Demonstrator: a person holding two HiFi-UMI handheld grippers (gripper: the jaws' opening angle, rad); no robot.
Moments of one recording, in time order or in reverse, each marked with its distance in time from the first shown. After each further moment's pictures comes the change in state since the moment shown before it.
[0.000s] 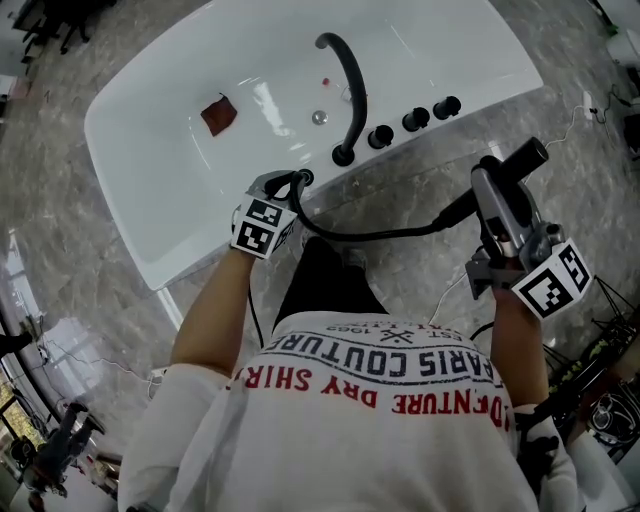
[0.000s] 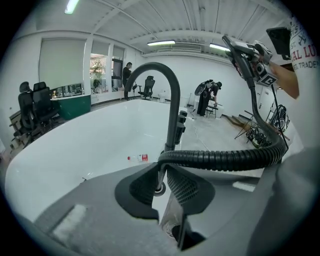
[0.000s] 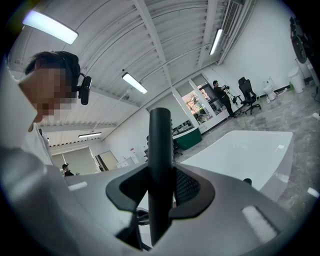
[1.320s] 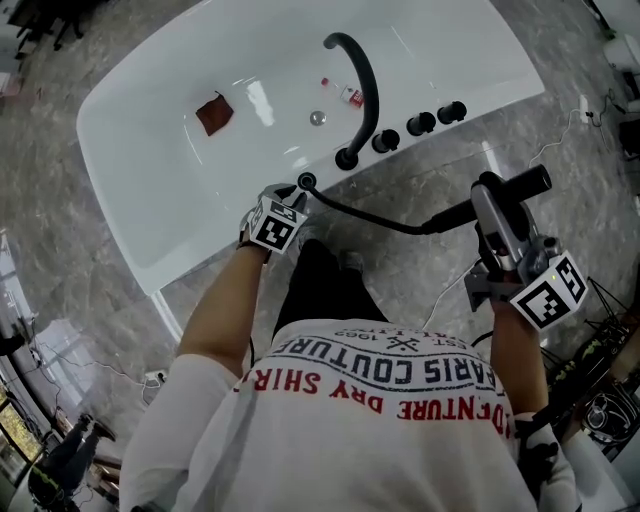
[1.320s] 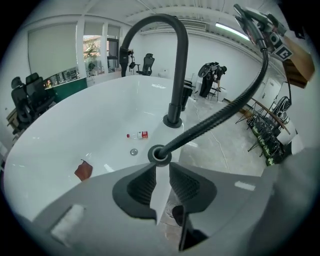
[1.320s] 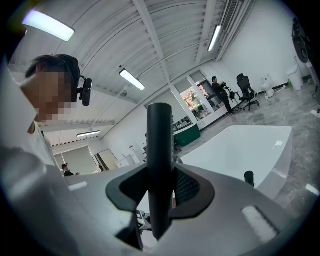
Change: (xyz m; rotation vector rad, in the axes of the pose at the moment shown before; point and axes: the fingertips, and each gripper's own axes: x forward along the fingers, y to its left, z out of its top) left arm 0.052 0.003 -0.086 0.008 0.233 -0.010; right arm 0.007 0.001 -0.018 0.020 0.038 -0.017
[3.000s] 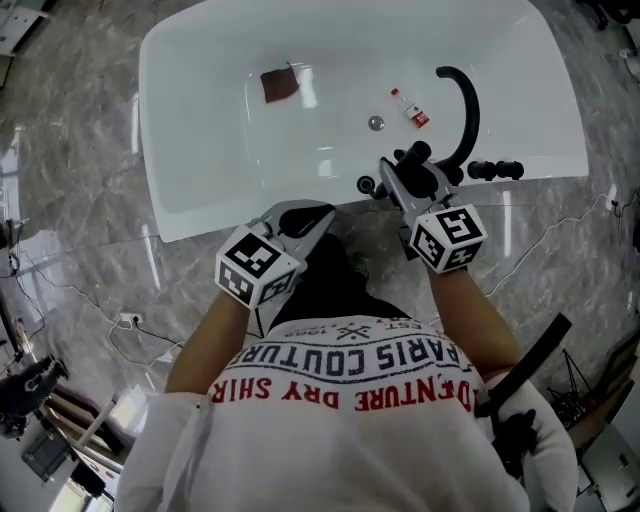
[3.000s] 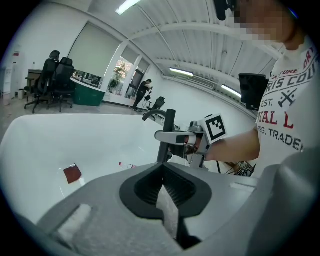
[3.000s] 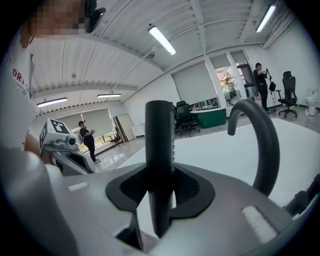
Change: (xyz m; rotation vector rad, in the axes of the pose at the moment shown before) left arm -0.219 -0.013 0.071 -0.320 -0.485 -0.138; right arm 0.212 0.060 -0.170 -0.327 0.315 0.195
